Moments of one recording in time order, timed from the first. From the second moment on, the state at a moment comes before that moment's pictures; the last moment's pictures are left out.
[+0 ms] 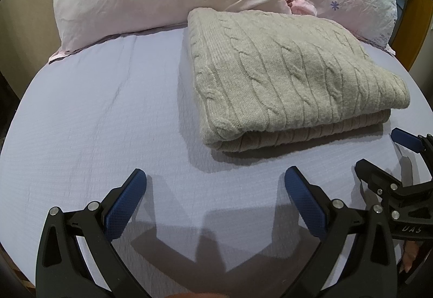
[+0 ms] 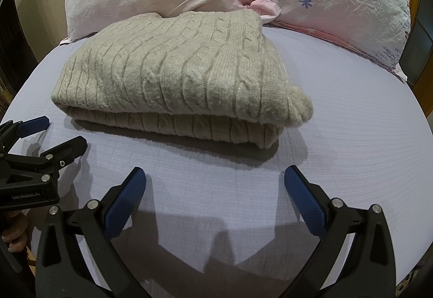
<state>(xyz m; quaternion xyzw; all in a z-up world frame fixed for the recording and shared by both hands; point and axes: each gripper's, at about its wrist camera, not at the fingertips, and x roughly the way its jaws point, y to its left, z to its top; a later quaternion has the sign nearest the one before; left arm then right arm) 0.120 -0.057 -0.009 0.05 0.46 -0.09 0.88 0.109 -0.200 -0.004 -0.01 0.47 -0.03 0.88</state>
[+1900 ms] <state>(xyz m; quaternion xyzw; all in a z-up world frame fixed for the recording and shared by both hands) 0.117 -0.056 -0.009 0.05 0.45 -0.09 0.89 0.109 -0.199 -0.004 -0.01 0.47 -0.03 0.88</state>
